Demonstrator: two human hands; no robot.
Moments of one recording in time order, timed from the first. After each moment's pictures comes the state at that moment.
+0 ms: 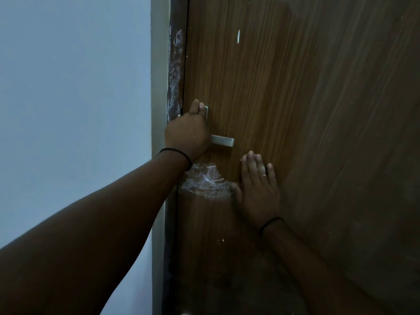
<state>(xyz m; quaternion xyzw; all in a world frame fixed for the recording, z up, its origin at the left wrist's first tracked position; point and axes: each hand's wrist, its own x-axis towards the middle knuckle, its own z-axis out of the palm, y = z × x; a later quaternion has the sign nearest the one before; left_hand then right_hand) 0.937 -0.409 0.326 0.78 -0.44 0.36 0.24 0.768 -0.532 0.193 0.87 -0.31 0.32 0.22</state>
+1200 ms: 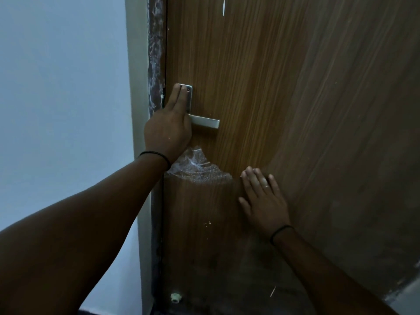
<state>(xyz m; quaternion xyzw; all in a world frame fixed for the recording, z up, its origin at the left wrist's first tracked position) 0.933 -0.402 0.287 0.71 -0.48 0.35 0.37 0.699 -0.558 0.132 0.89 -0.29 0.23 0.28</state>
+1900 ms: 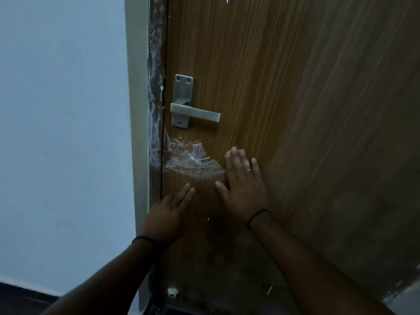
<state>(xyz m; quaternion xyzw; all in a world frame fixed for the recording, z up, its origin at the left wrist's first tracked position) 0.907 -0.365 0.086 0.75 -0.60 0.19 0.20 0.752 -0.536 0.154 0.89 -0.29 0.27 0.21</state>
